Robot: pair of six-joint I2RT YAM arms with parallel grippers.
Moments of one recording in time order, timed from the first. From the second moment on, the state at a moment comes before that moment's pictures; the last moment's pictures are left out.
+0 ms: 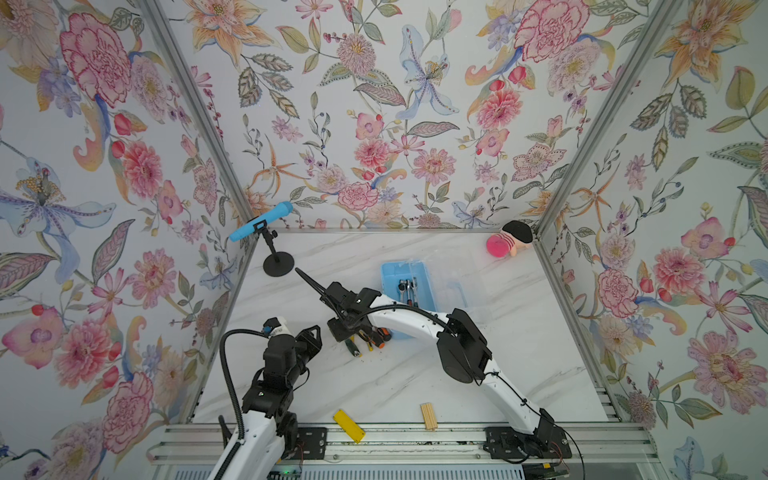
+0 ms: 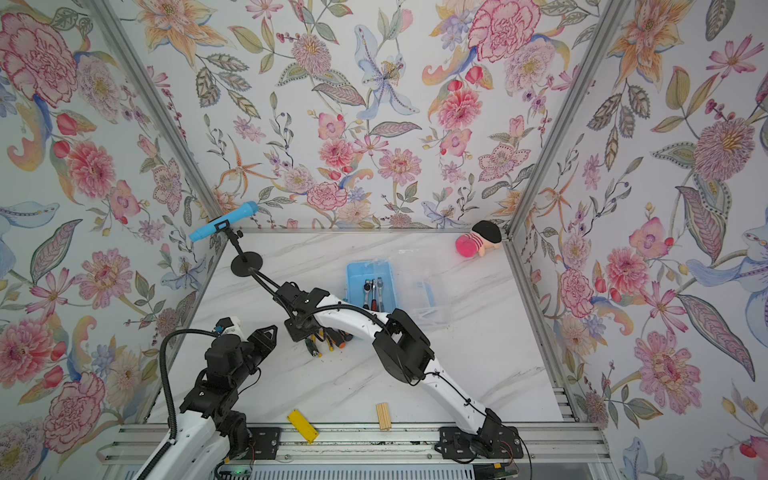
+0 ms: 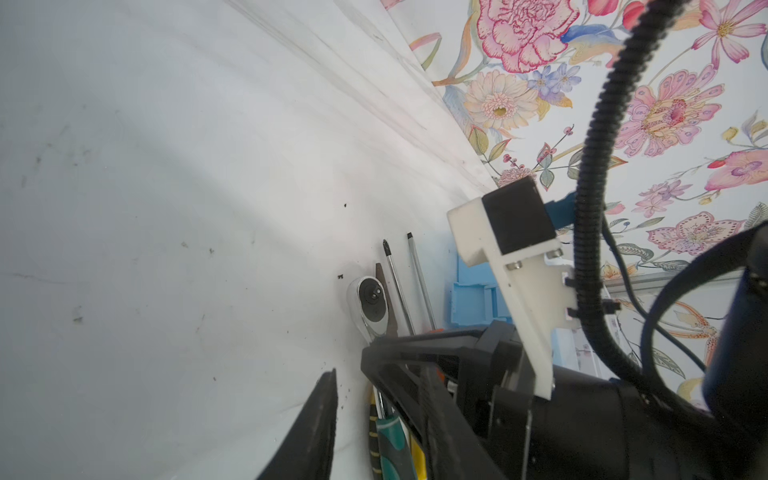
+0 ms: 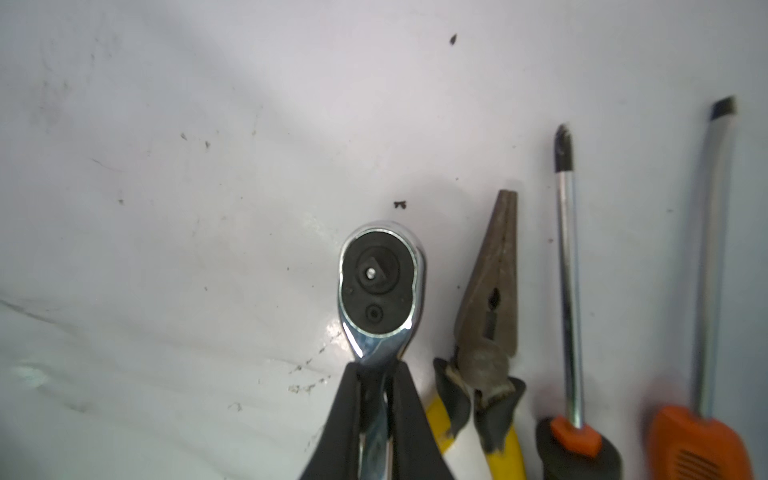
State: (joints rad) left arm -0.19 0.53 0.20 -0.12 0.02 -0.92; right arm 1.06 2.43 2.17 -0.85 -0.02 0.40
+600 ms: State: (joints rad) left arm -0.33 0.84 0.37 -0.01 0.02 -0.86; right arm 0.81 2.03 1.89 -0.80 0.02 0.37
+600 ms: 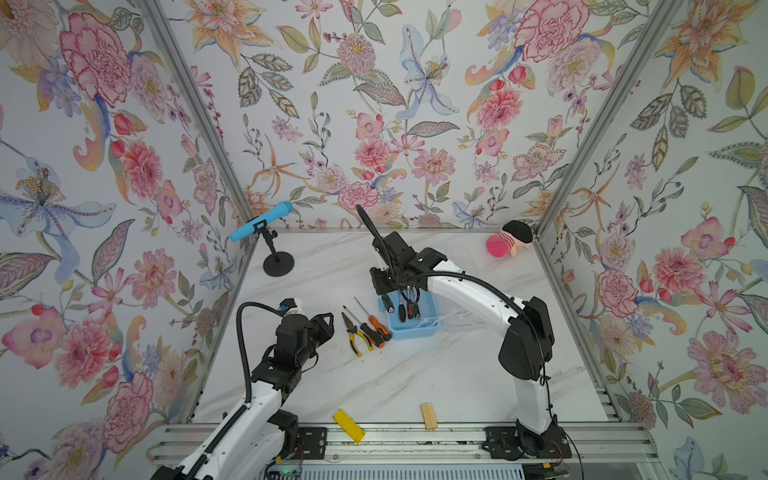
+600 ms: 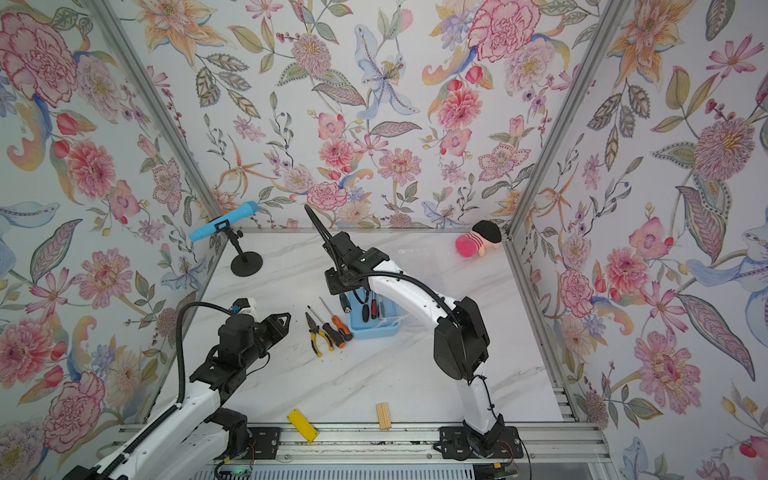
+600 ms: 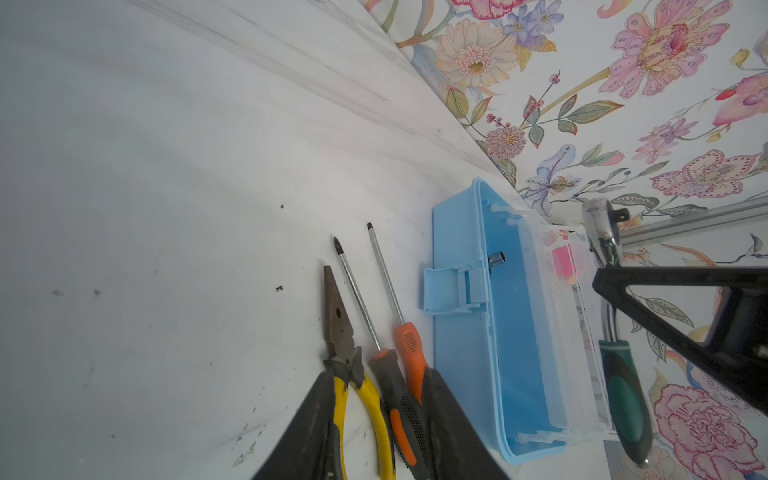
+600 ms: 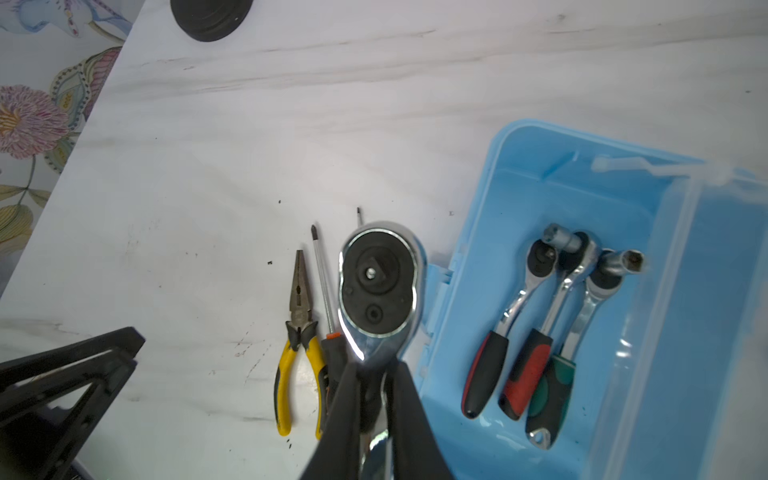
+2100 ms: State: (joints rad) left arm -0.53 1.01 0.40 -0.10 -0.14 -0.81; right arm 0.71 2.28 1.90 -0.67 0.02 0.43
